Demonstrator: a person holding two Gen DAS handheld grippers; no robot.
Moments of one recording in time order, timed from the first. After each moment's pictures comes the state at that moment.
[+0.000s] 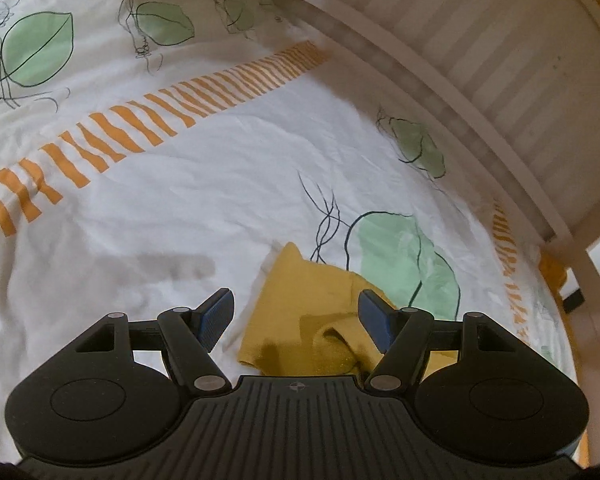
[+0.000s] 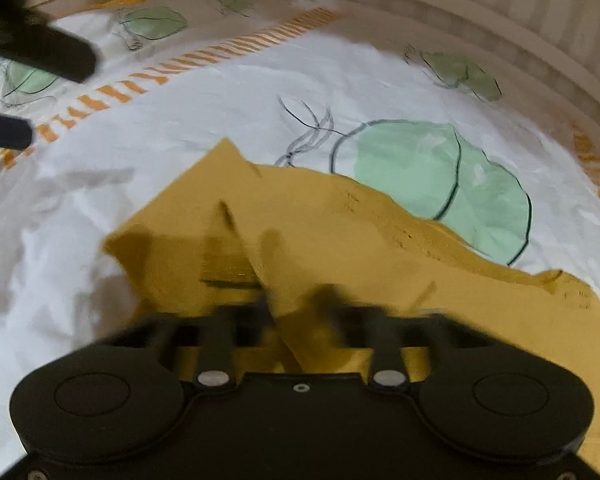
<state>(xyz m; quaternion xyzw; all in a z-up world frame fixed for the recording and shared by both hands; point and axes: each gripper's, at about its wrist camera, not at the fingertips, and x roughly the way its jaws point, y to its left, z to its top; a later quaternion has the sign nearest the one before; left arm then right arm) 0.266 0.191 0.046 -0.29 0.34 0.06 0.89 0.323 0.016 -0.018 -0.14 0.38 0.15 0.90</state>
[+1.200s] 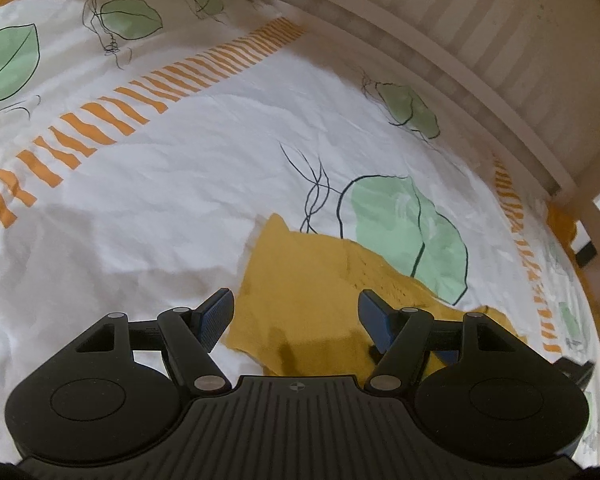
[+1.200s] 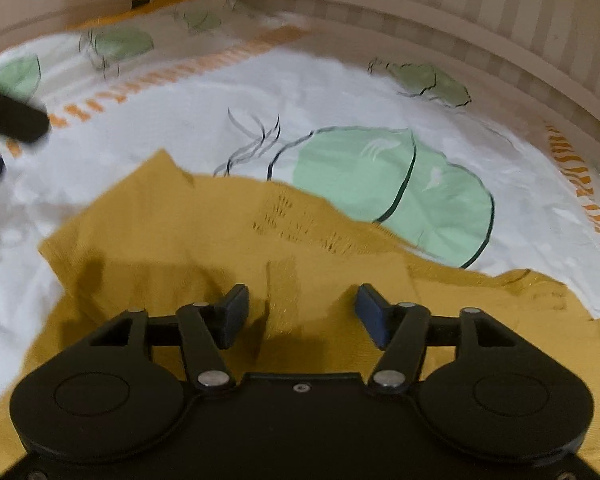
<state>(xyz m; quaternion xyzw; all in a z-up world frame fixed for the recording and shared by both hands) 0.280 0.166 0.034 -0.24 0.37 0.05 0.89 0.334 -0.026 -0.038 -0.15 0.34 0.13 0.92</state>
